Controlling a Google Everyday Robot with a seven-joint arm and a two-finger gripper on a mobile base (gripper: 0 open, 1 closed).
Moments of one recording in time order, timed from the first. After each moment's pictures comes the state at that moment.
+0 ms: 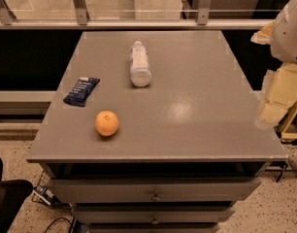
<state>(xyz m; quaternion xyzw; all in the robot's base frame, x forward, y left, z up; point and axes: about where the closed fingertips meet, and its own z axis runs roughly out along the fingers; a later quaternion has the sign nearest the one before) 0.438 -0.214 0.985 -0.60 0.78 -0.05 0.17</state>
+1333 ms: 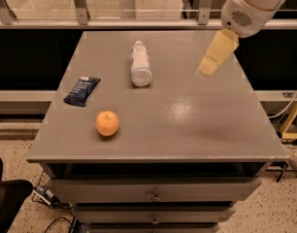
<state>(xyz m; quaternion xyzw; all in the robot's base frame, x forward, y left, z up) 0.560 -0.186 0.976 -0.44 0.87 -0.03 0.21</state>
